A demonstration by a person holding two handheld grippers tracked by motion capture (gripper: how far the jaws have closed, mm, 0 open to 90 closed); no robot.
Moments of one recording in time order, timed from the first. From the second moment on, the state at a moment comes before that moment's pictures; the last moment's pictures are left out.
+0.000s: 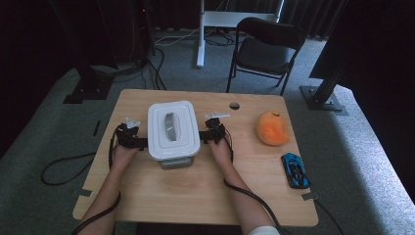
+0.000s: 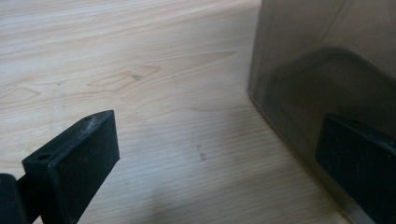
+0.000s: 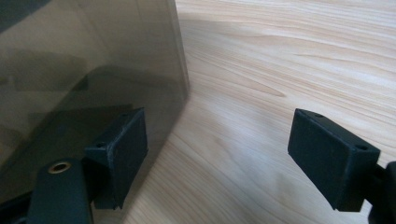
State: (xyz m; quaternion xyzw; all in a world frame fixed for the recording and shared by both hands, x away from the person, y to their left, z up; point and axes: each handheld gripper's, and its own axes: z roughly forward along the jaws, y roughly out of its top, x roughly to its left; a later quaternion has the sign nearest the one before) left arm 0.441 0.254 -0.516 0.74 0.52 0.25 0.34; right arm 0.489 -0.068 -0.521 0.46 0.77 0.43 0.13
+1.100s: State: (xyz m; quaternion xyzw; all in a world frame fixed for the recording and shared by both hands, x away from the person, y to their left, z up) left arm 0.428 0.197 -0.516 0.77 0.47 0.23 0.35; right arm 0.474 -0.132 -0.519 0.45 0.78 0.42 0.13
